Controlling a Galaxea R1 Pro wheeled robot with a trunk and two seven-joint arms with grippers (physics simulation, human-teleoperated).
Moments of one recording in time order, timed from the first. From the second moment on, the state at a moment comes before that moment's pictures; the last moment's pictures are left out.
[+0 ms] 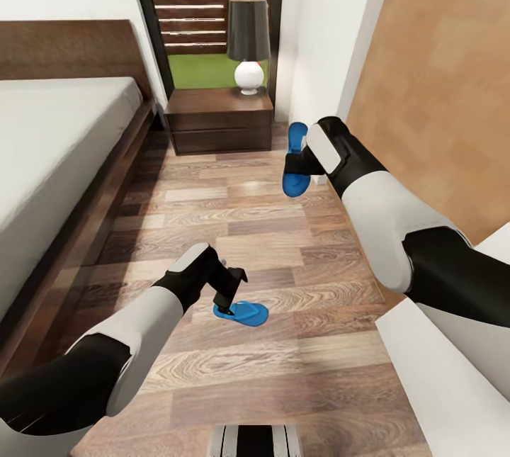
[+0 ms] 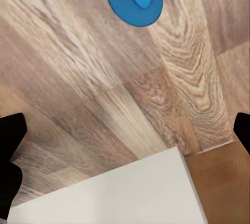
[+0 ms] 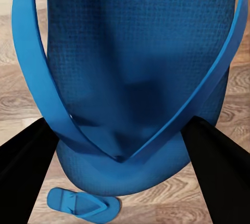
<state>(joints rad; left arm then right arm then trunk) -1.10 -0.17 -0.29 -0.44 1.86 0.23 1.02 -1.62 0.17 0.10 -0.45 -0.42 0.97 -0.37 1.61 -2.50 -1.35</state>
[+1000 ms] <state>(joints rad) -1.10 -0.17 -0.28 -0.40 1.87 0.22 1.07 -1.62 0.17 0.11 -0.45 -0.42 0.96 -0.37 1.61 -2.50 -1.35</state>
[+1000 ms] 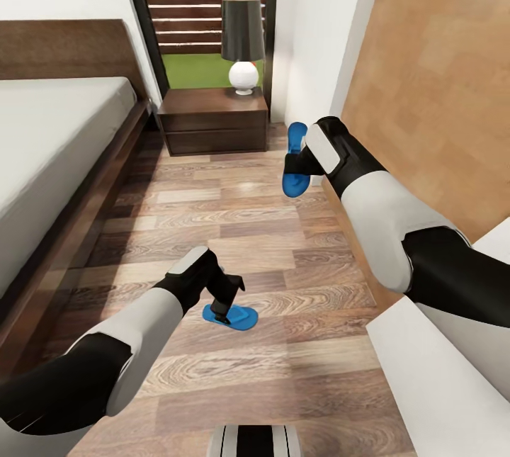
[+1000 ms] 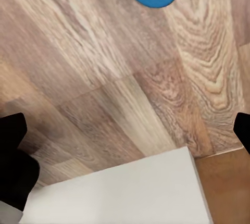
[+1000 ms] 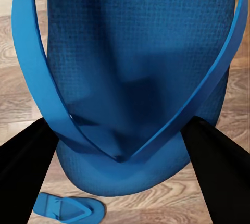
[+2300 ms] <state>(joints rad) -1.10 -0.17 -0.28 -0.40 1.94 0.15 1.17 -1.62 0.17 0.11 -0.45 -0.42 0.97 -0.39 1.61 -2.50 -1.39</state>
